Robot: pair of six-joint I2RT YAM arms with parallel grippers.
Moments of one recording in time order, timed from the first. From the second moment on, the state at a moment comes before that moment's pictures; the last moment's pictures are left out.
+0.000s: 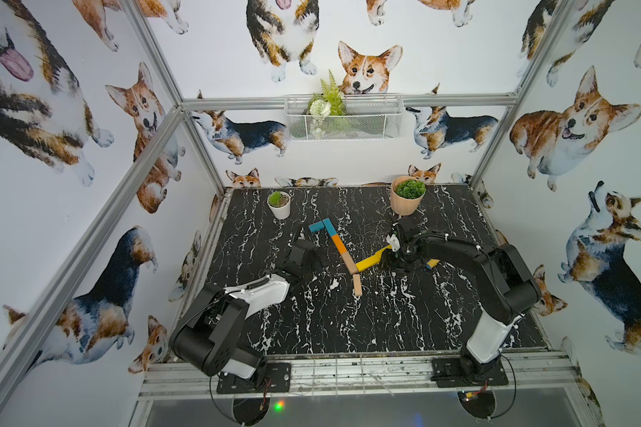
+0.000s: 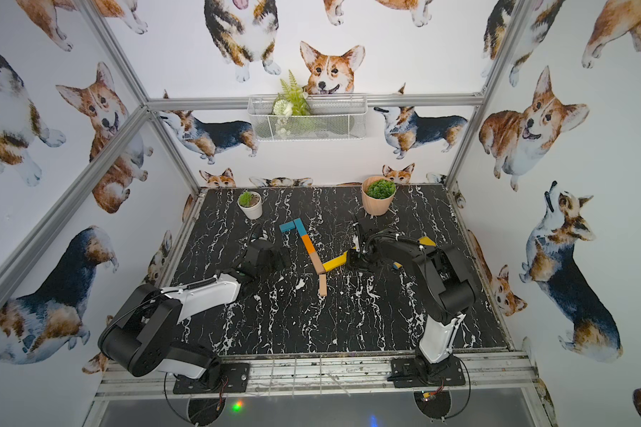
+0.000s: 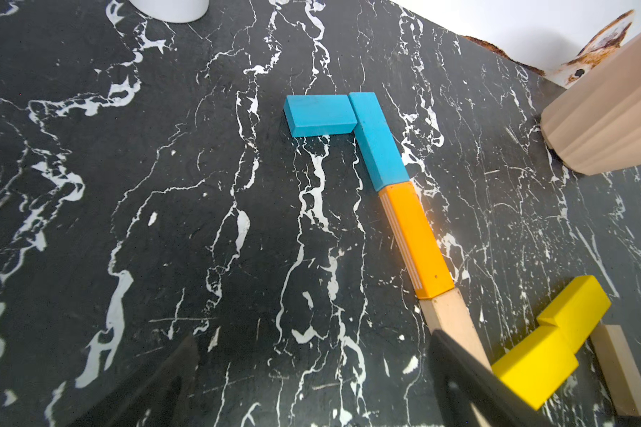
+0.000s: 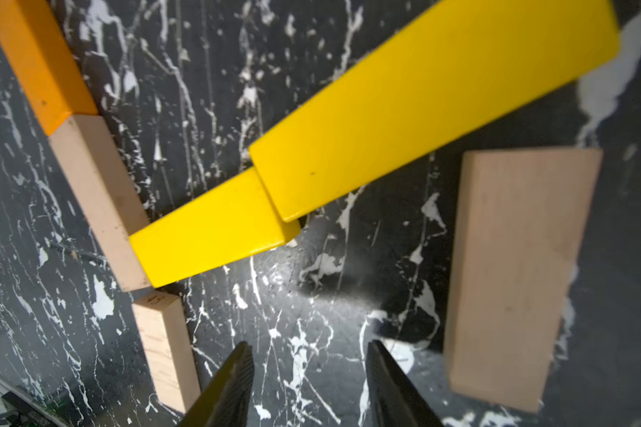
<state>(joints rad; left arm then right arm) -0.52 1.48 0.63 0.16 -0.24 -0.64 0.46 1.79 1.08 -0.57 -0.28 0.50</state>
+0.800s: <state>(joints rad) -0.52 1.45 0.62 0.17 -0.24 -0.63 0.32 1.79 1.04 -0.48 -0.39 0.47</state>
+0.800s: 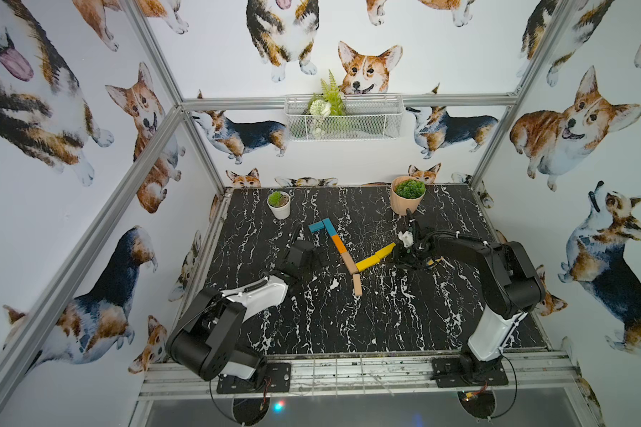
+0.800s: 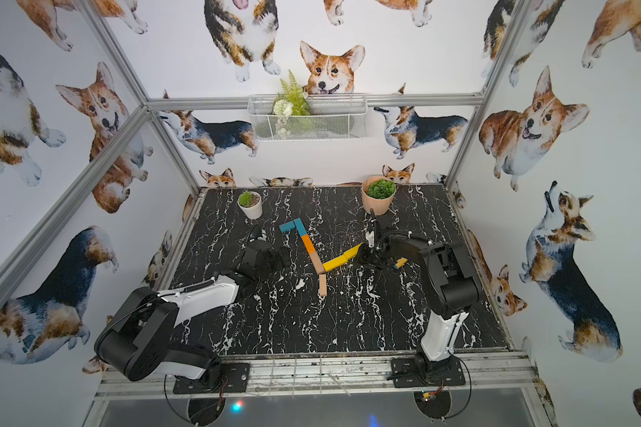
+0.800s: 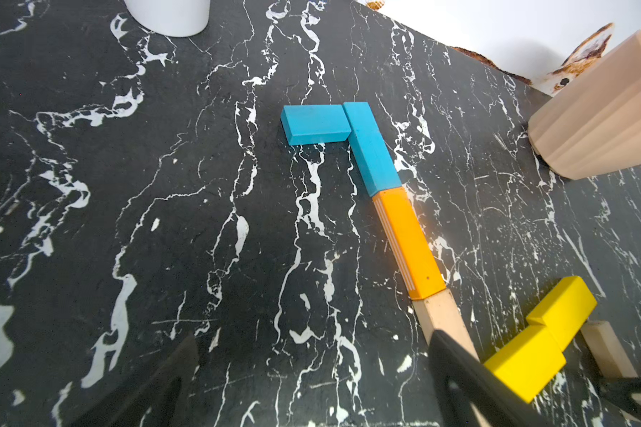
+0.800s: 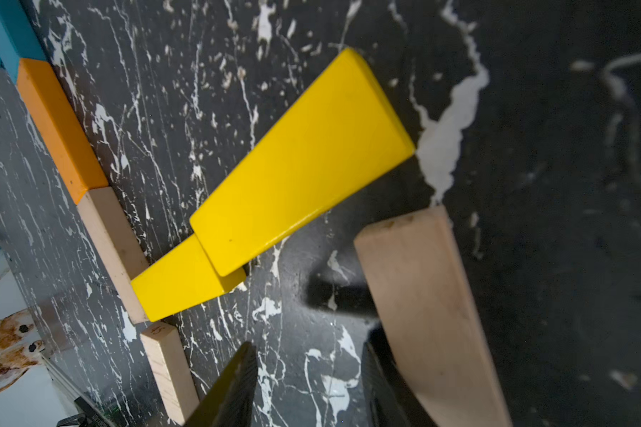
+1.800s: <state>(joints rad) -0.52 1.44 0.61 0.18 -0.24 -0.63 0.28 1.69 1.00 -0.64 -0.21 0.42</state>
